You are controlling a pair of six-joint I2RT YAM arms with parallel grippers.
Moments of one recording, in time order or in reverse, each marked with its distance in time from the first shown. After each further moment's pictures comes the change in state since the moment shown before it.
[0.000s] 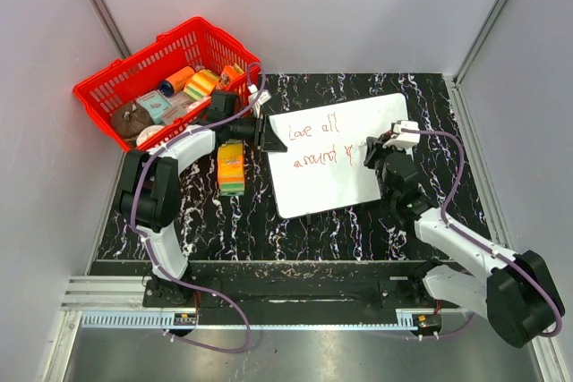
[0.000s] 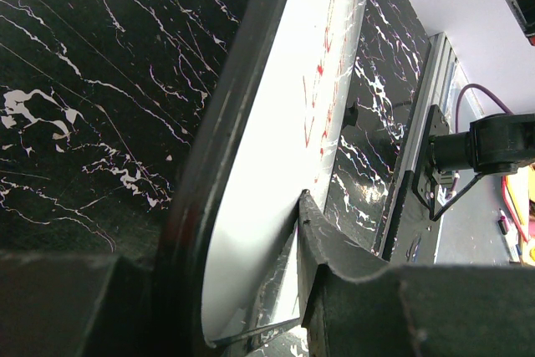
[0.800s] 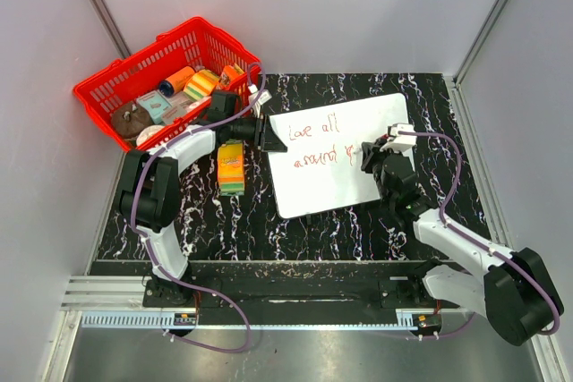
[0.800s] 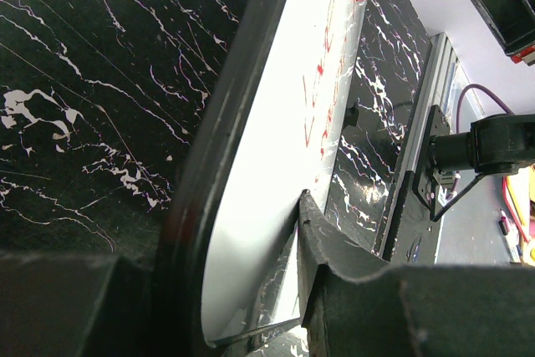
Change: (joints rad) left arm -0.002 0.000 0.001 -0.001 -0.004 0.000; right arm -0.004 0.004 -0.032 0.001 -0.069 0.033
